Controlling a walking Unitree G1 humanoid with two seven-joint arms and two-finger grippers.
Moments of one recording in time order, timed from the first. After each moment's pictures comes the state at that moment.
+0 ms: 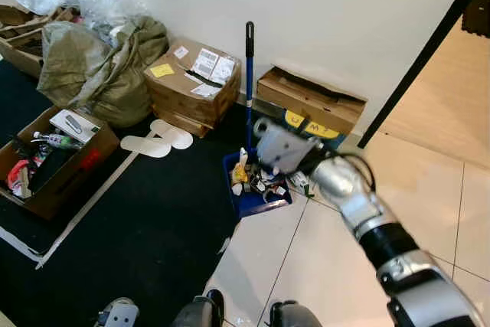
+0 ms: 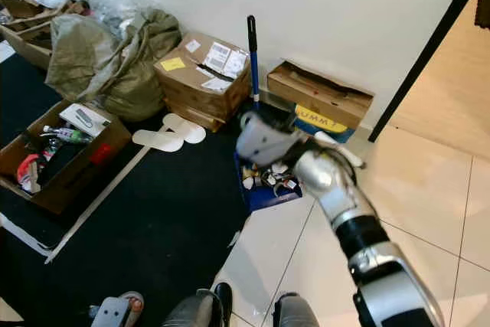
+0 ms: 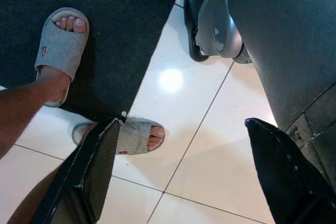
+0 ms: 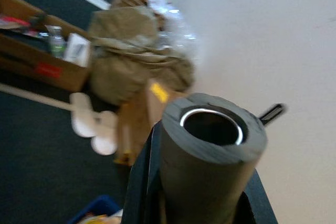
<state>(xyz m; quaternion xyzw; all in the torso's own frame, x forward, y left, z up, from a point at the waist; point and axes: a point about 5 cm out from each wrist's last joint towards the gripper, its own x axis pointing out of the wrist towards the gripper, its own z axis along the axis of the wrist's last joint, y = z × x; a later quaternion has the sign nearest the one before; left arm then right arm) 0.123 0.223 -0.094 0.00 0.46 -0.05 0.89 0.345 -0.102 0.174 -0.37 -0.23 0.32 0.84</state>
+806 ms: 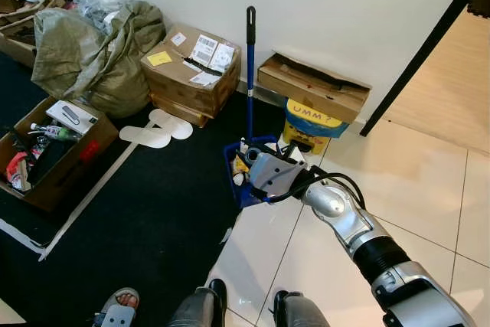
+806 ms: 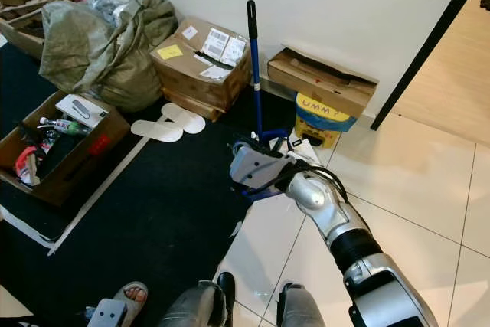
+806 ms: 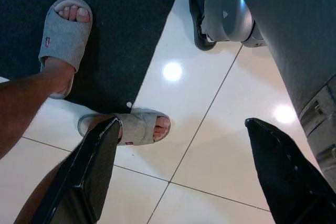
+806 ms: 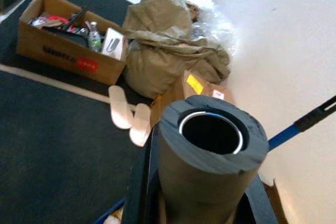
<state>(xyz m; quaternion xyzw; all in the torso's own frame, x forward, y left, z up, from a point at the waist) 0.121 0.228 -0.092 0.01 0.45 -0.05 0.89 0.338 -0.099 0.153 -0.38 -0.20 0.37 0.83</state>
